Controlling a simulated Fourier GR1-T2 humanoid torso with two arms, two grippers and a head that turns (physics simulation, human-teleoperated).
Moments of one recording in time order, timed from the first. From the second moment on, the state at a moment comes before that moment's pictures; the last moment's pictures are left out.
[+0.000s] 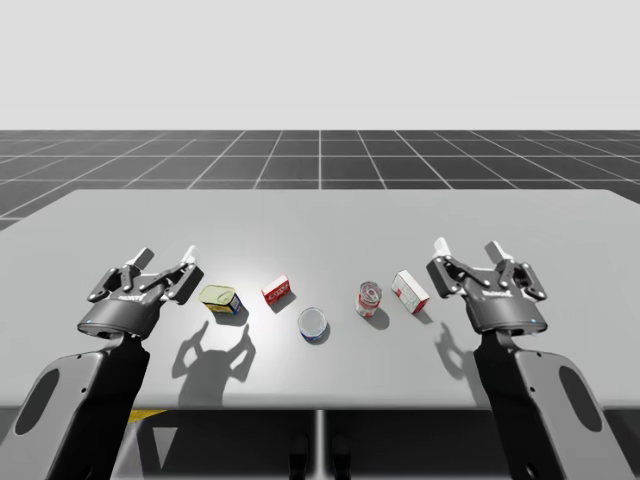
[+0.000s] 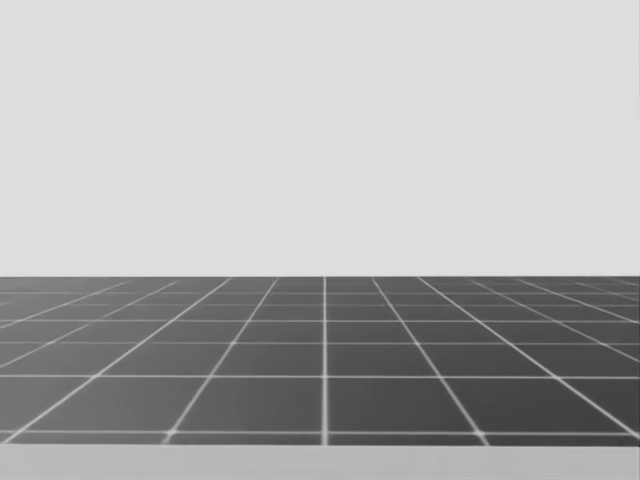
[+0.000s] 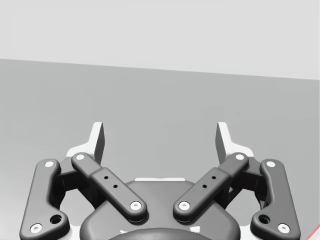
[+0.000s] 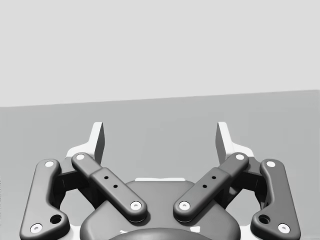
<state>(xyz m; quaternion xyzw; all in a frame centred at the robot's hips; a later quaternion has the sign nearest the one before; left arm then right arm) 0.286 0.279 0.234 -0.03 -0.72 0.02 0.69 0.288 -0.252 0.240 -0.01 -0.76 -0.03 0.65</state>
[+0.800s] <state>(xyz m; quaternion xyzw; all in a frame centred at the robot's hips) 0.285 0.278 0.234 -0.02 -0.72 0.01 0.69 0.287 -0.255 0.240 0.00 -0.74 -0.02 0.67</state>
